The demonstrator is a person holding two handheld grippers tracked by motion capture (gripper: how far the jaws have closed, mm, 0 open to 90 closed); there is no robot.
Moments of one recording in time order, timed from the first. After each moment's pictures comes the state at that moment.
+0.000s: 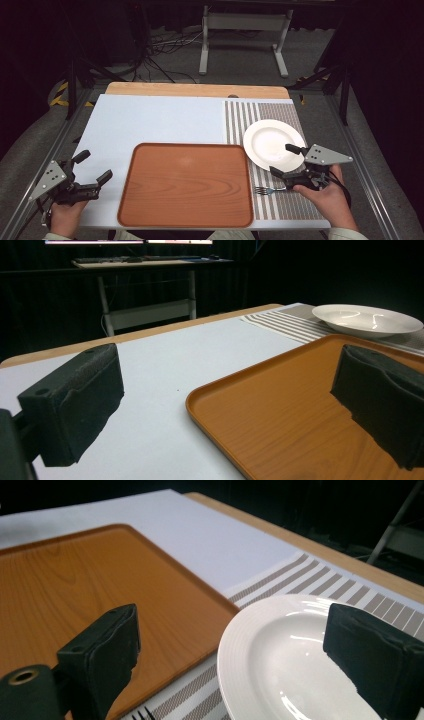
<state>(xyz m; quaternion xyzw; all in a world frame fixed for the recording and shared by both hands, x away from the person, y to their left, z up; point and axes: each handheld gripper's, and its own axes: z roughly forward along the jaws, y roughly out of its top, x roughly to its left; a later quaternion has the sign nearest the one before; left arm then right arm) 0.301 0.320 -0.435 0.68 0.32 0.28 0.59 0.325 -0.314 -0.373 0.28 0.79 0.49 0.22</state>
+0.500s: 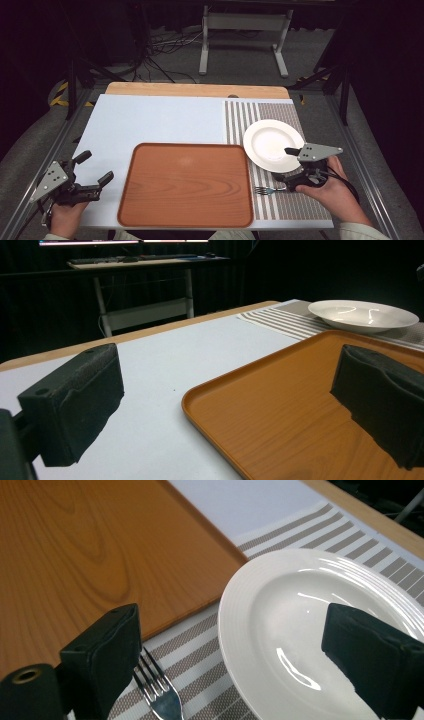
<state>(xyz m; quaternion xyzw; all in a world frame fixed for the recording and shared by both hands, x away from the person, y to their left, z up) 0.299 0.317 -0.433 0.69 0.31 0.28 0.59 0.332 -0.313 -0.366 0.26 0.86 0.39 0.19</state>
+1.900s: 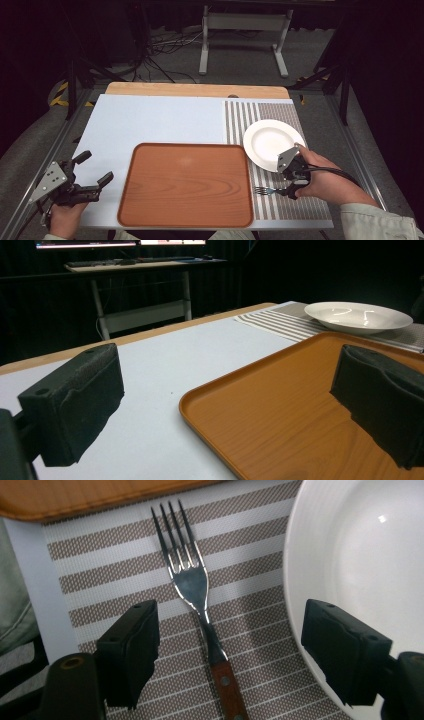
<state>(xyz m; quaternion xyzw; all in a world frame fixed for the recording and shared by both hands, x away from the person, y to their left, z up) 0.297 0.317 -0.431 0.69 0.31 0.28 0.60 0.350 -0.287 -0.382 0.14 0.98 0.12 0.07</state>
